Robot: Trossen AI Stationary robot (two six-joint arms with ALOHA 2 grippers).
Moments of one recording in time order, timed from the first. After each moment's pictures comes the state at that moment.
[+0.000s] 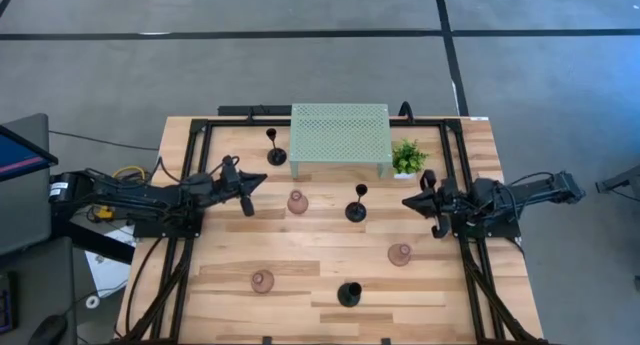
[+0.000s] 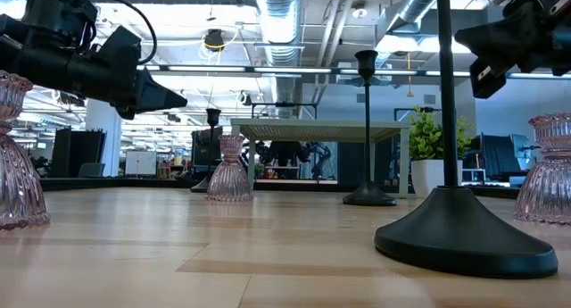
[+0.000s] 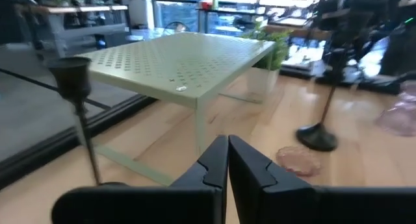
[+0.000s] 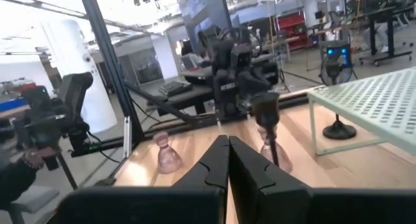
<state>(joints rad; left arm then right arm) 0.08 0.61 0.01 0.69 -0.32 -0.06 0.22 0.13 0.03 0.21 0.20 0.24</state>
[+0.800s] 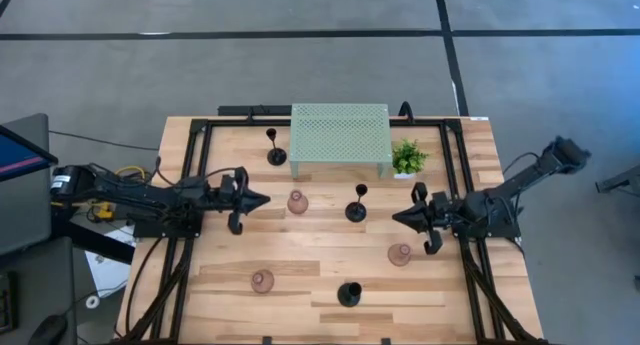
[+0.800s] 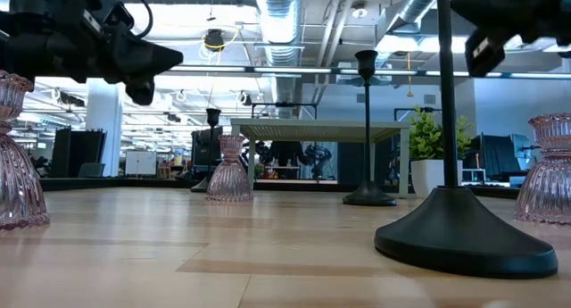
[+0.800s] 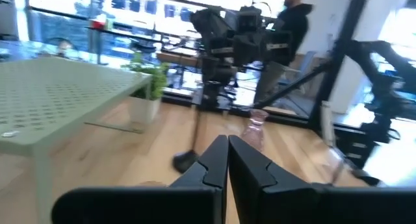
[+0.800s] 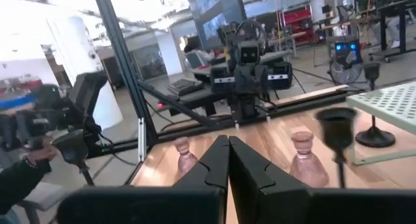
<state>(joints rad) -0.03 0.61 0.01 0.84 -0.01 -0.14 0.52 0.69 0.15 0.63 0.47 0.23</state>
